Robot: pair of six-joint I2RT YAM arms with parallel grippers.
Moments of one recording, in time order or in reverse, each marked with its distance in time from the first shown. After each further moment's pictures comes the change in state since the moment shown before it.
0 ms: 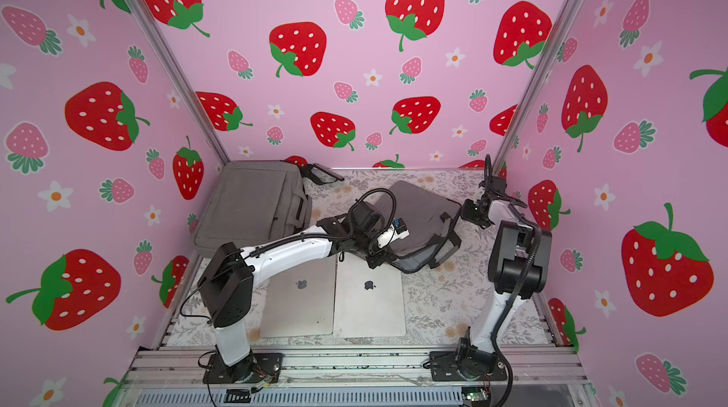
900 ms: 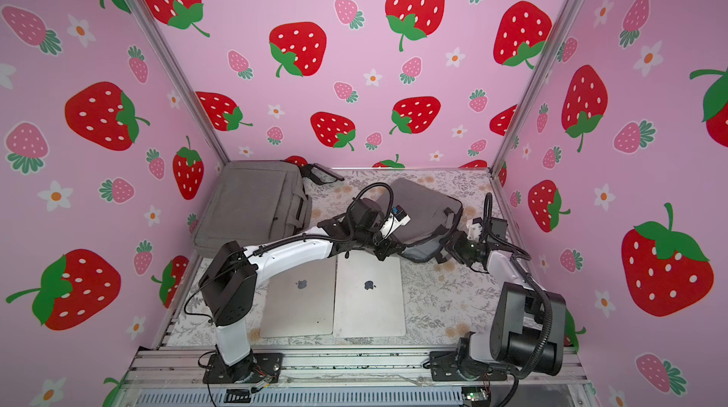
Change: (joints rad) left arm 0.010 -0.004 -0.033 0.240 0.023 -0.228; right arm -0.001 -0.493 -0.629 0.192 -0.440 0.415
